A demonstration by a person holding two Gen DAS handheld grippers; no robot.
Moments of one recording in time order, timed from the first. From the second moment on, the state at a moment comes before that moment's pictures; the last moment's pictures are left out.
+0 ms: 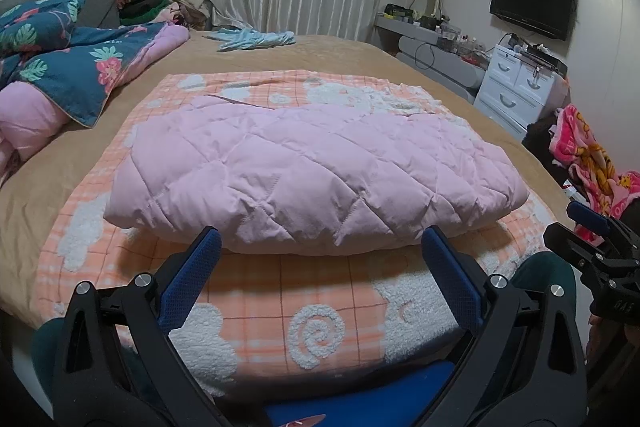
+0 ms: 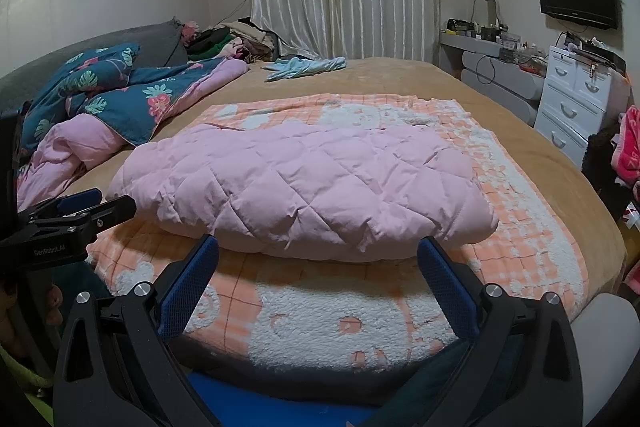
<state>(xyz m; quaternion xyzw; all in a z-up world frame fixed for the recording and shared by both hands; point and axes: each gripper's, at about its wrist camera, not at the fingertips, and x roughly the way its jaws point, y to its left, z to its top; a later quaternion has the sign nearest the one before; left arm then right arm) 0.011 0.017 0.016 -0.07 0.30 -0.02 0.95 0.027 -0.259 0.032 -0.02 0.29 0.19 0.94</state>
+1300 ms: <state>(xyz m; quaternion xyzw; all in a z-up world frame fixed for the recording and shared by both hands) 0.009 0.025 0.019 -0.06 0.30 -0.01 0.95 0.031 -0.259 0.033 -0.04 0.27 0.18 0.94</state>
